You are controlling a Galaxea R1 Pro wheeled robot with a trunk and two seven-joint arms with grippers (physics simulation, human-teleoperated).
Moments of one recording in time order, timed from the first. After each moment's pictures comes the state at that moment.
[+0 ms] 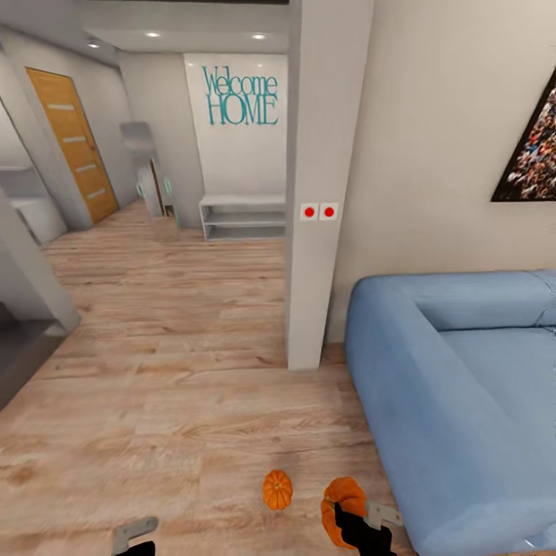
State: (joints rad) left arm -0.40 0.11 -0.34 -0.19 0.54 -0.13 0.28; right arm -0.45 0.04 0.69 -0.16 -0.96 -0.37 -0.04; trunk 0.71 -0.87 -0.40
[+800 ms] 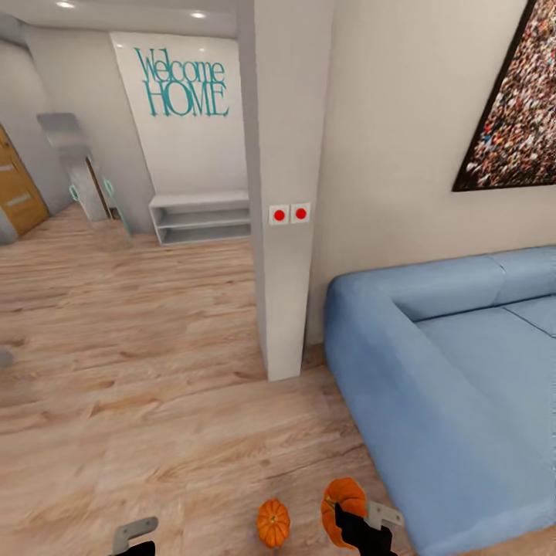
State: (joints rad) left arm -0.40 0.11 -0.34 -0.19 0.54 -0.13 0.28; right arm -0.45 0.04 0.69 -0.16 -0.96 -0.37 -0.04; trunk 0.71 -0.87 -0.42
